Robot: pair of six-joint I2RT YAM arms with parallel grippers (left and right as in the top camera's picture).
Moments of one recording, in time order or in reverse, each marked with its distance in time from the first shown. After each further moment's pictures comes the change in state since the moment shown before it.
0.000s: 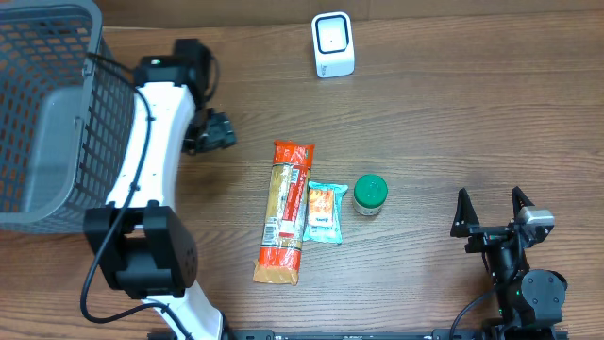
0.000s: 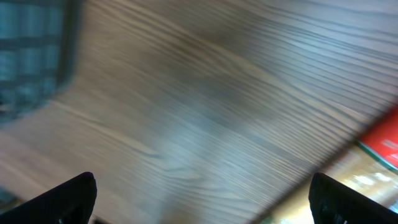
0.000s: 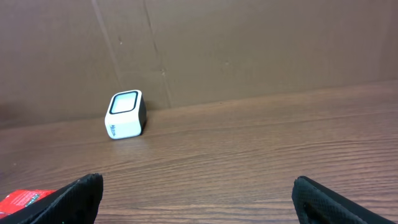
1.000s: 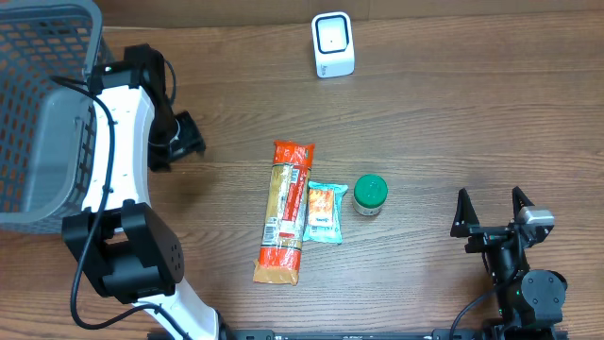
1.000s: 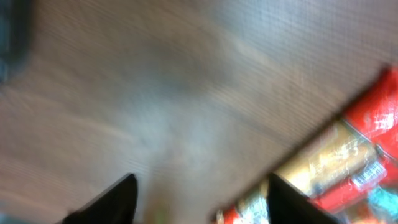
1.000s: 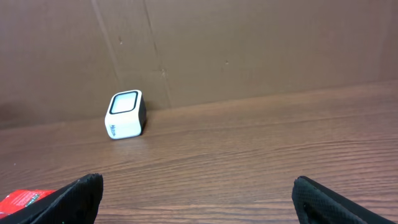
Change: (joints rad) left arm 0.132 -0.002 -0.004 -0.068 0.273 0.118; right arm 0.000 0.000 0.000 0.001 0.000 0.000
